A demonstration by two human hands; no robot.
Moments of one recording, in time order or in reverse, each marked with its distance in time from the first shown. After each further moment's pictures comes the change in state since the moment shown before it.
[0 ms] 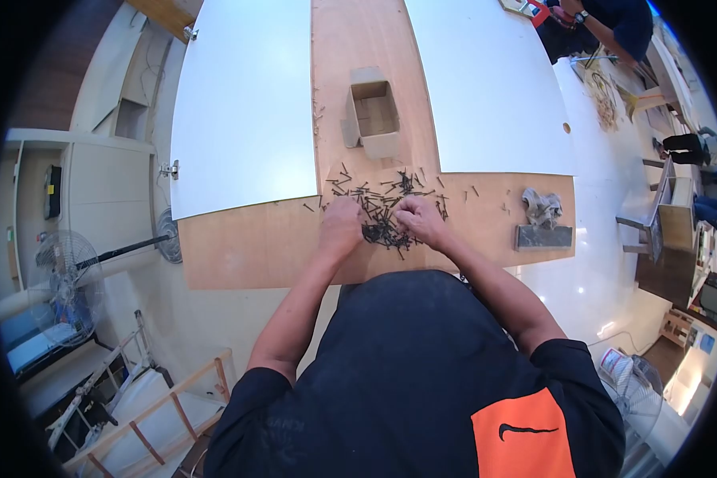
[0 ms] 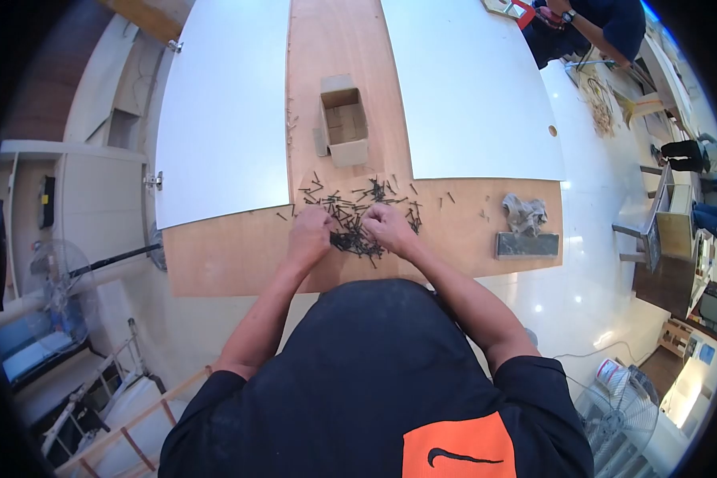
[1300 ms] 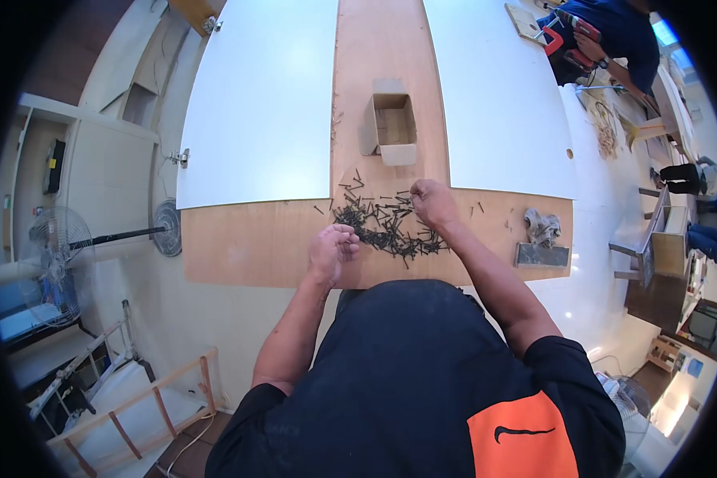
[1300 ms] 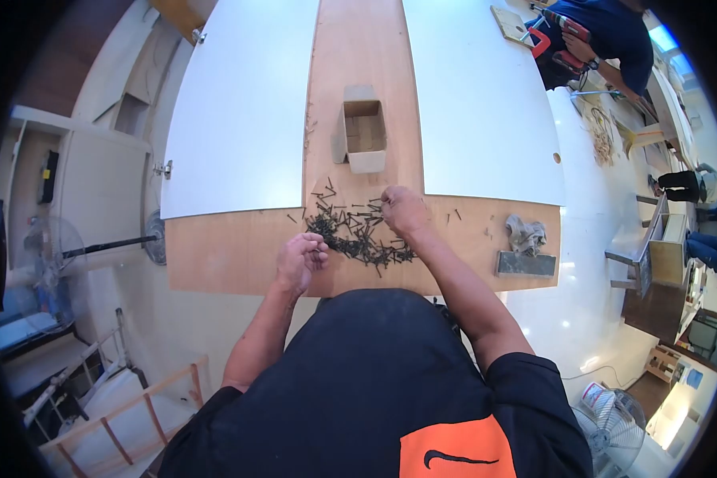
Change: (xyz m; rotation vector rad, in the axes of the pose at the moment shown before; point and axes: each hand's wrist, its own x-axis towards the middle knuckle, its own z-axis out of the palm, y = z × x) left_hand -0.046 -0.006 -0.034 -1.455 0.021 -0.948; right_hand 0.045 -0.009 -0.018 -0.650 0.347 -0.325
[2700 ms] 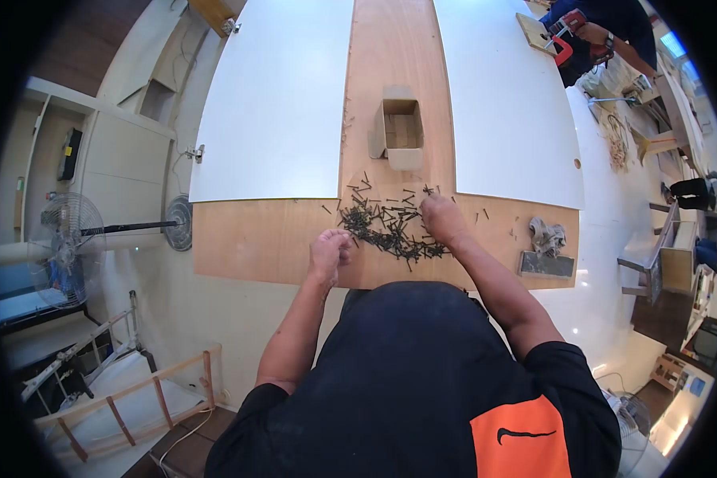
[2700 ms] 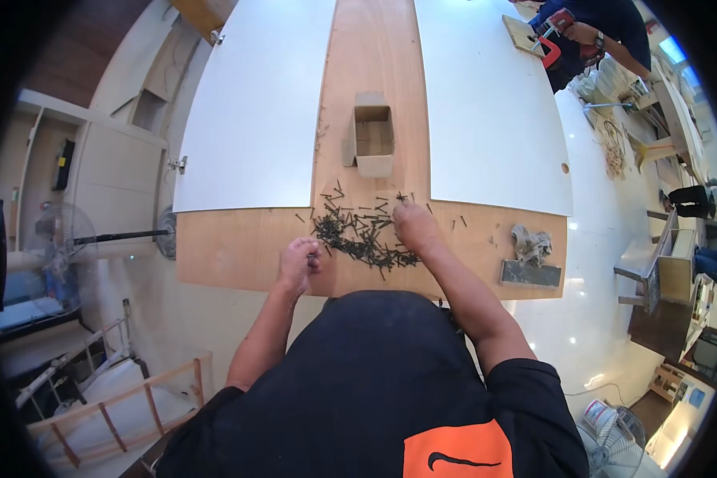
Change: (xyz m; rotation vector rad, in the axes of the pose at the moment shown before) left_hand -0.005 -0.007 -0.013 0.222 0.158 0.065; right_hand -0.019 0.033 0.011 -0.259 -0.029 -0.260
